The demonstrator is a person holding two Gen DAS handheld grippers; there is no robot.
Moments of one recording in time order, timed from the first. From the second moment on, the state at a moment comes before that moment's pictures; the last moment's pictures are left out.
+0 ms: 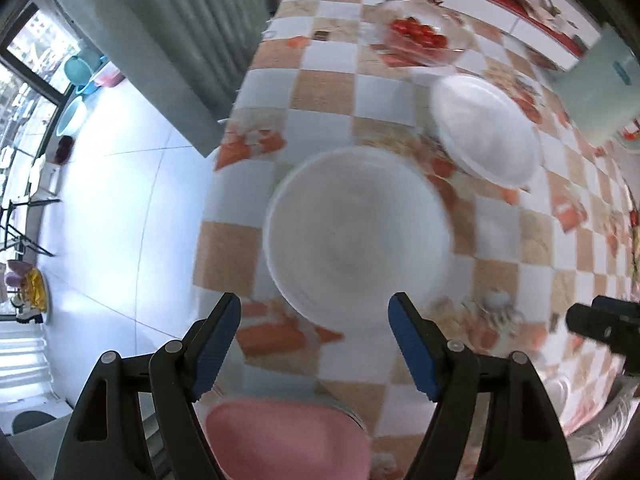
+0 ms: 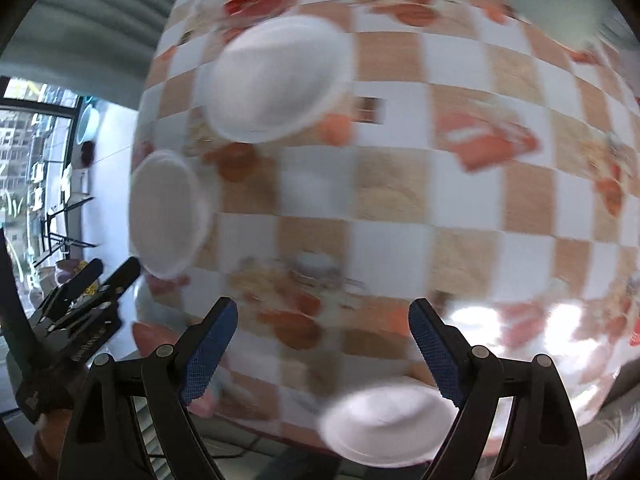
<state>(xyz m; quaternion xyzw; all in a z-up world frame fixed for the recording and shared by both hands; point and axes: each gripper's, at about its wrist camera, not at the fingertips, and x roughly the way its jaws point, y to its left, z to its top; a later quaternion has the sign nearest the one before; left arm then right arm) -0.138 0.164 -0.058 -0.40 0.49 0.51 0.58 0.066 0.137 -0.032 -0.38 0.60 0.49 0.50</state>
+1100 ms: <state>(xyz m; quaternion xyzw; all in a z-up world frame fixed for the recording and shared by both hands) -0.159 0.223 -0.122 -0.44 0.52 0.46 0.57 -0.019 0.194 -0.110 -0.42 0.60 0.50 0.46</state>
